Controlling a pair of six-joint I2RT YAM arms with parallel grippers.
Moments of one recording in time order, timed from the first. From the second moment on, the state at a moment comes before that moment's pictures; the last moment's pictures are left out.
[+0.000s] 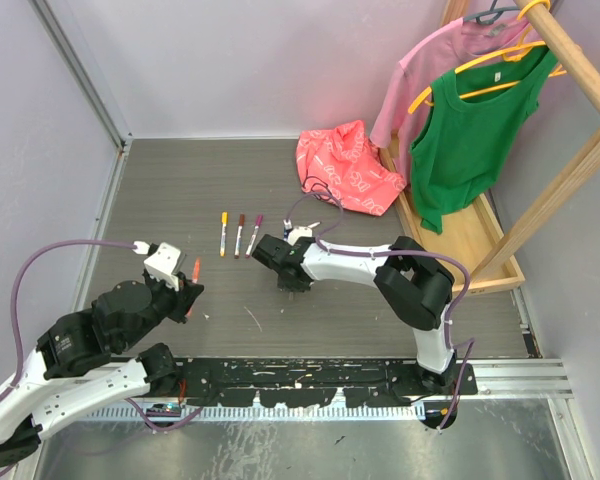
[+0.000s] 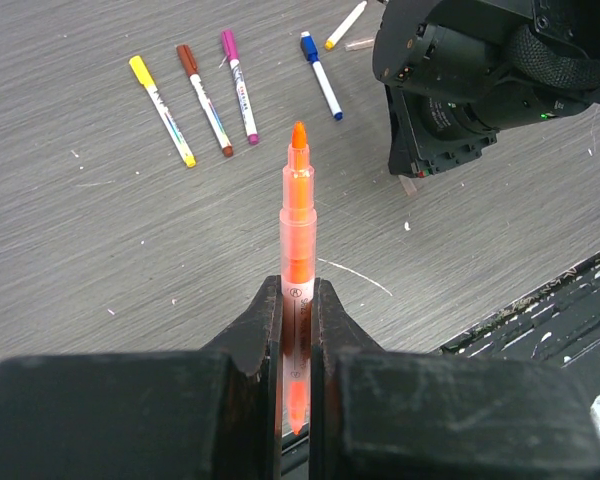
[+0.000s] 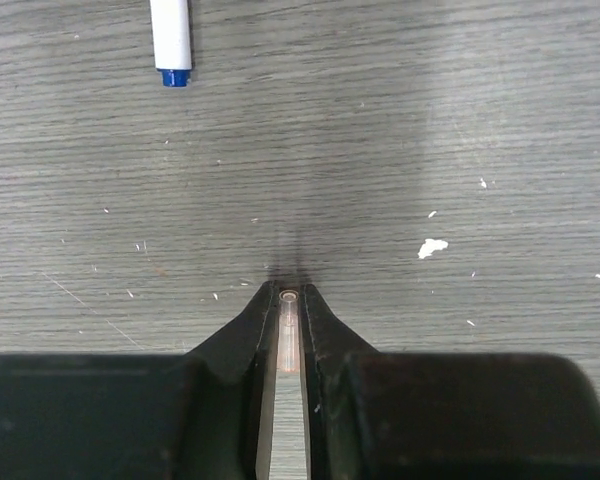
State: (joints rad) left arm -1.01 0.41 0.85 -0.90 -0.44 -0.29; right arm 1.01 1.94 1.31 -0.66 0.36 1.07
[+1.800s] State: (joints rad) left arm -1.01 0.41 0.85 -0.90 -0.43 -0.29; right arm 0.99 1.90 1.26 -0.62 0.18 0.58
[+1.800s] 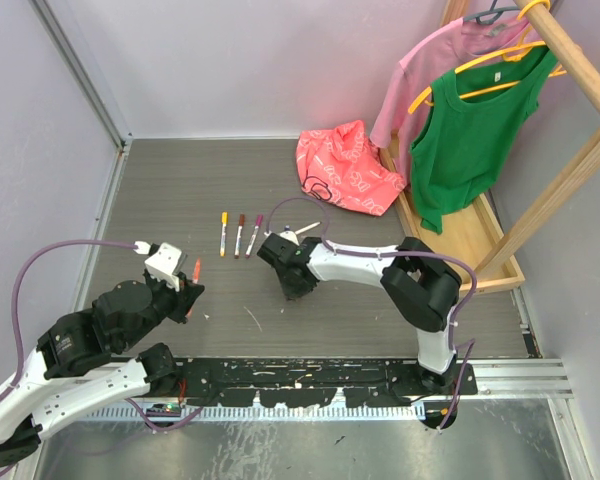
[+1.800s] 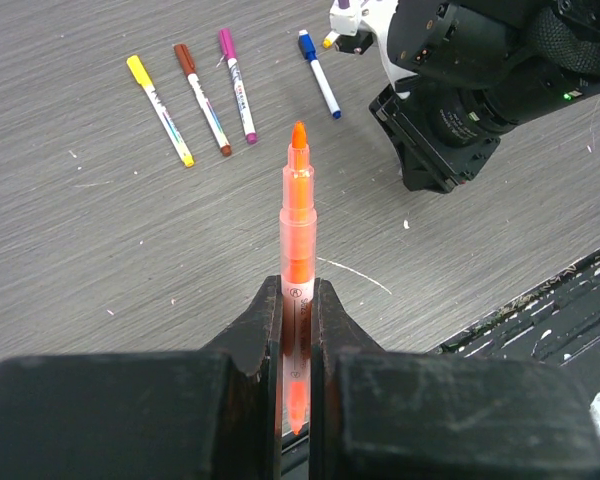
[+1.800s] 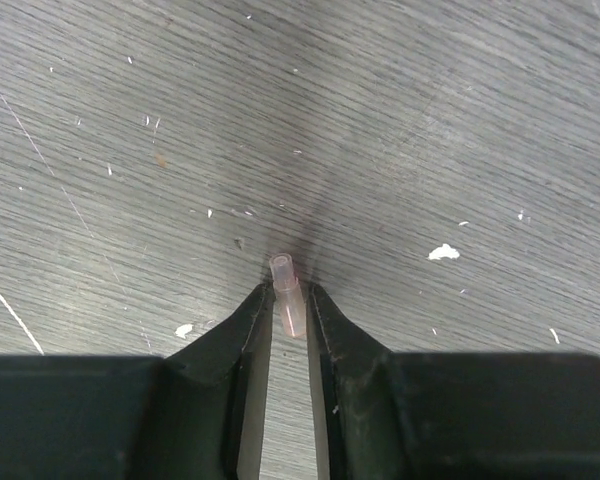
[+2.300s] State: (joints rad) left arm -1.01 0.41 0.85 -0.90 -0.43 -0.29; right arm 0.97 1.81 1.23 -0.61 0.17 0.51
